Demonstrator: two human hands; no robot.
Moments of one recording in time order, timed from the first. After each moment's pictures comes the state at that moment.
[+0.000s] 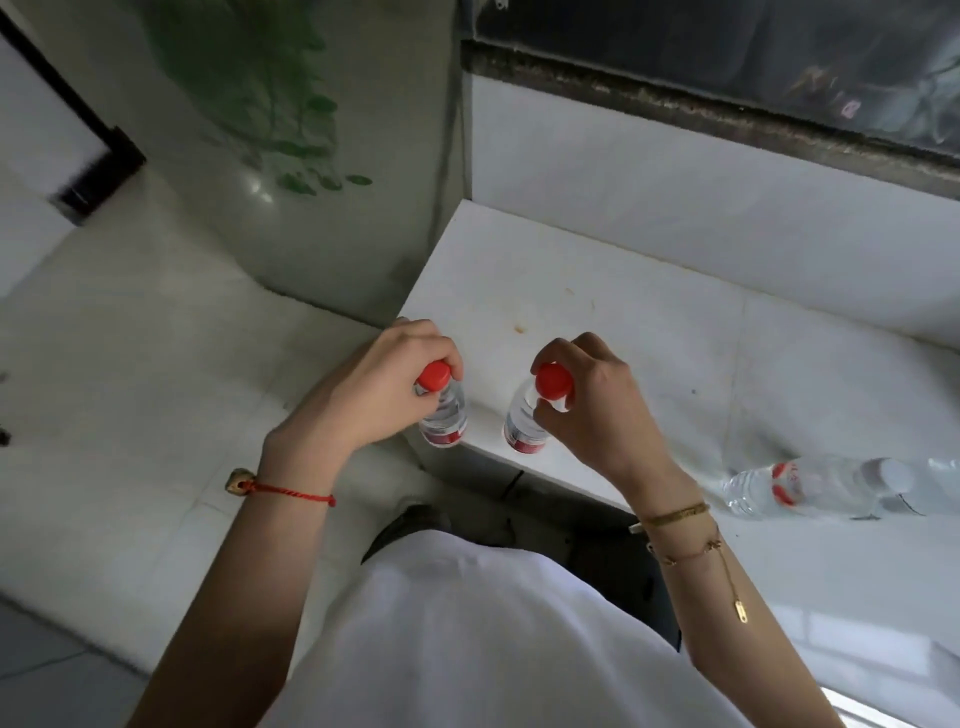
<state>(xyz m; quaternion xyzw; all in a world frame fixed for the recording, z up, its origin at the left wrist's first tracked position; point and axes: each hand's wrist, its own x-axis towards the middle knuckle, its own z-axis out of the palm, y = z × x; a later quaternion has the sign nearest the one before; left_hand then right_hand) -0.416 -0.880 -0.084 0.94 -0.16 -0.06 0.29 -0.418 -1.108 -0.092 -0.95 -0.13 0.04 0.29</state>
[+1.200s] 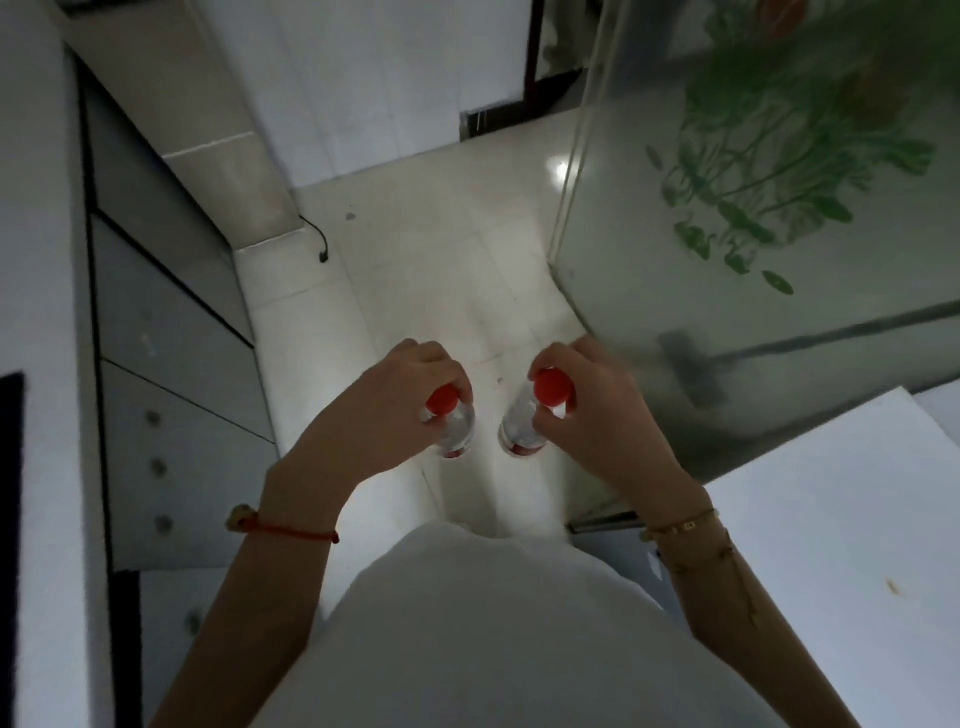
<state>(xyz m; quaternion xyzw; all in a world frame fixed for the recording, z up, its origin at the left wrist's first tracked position) -0.589 -0.550 -0.086 0.94 0.20 0.05 0.27 -0.422 -0.695 -0.100 -0.81 -0.50 0.16 0.26</state>
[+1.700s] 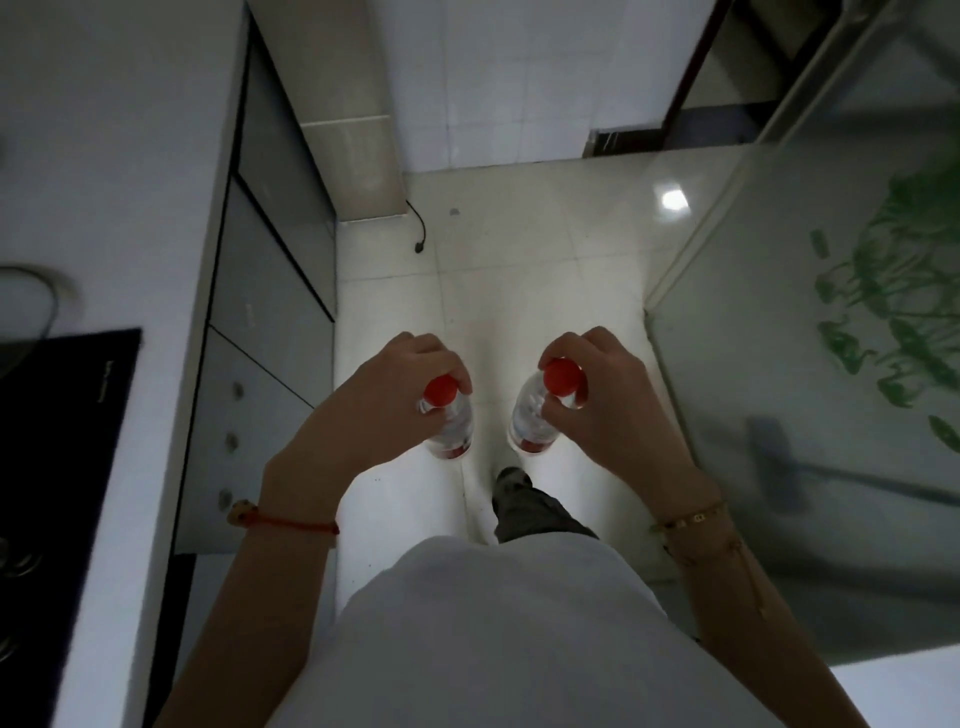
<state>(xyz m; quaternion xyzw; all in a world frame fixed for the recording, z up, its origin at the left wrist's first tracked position) -0.639 -0.417 -0.089 0.90 0.34 0.08 0.27 -0.430 -0.513 -0.100 -0.74 -0.60 0.20 0.24</state>
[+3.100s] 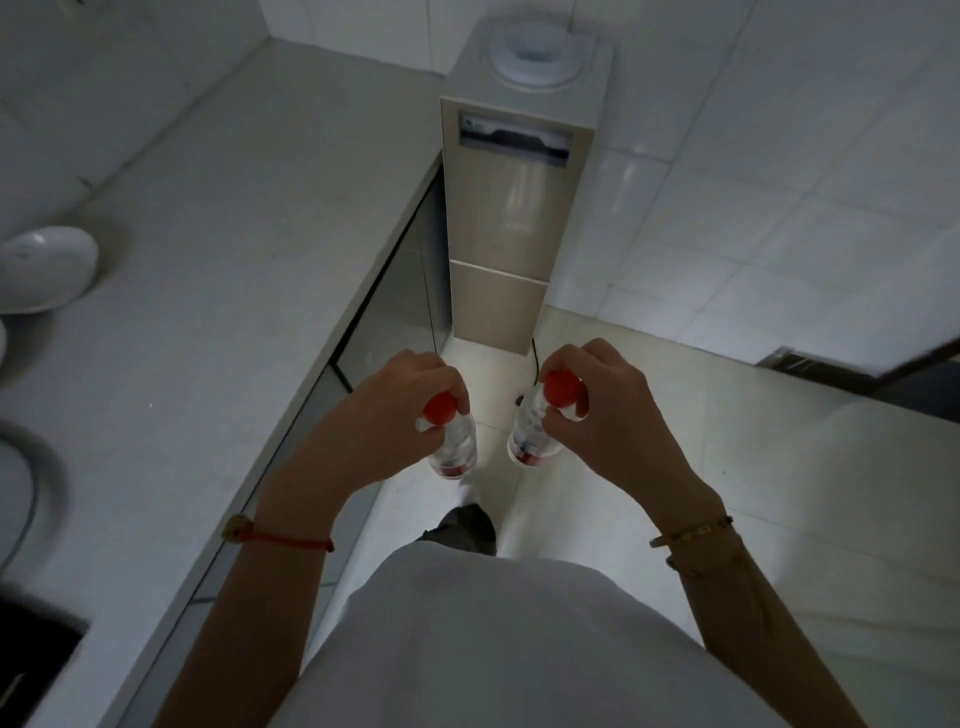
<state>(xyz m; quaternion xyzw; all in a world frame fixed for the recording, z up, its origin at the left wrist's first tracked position) -0.614 0.144 -0.092 0.80 0.54 0.14 0.23 -0.384 0.157 -0.107 -0.57 -0.76 0.23 0.23</state>
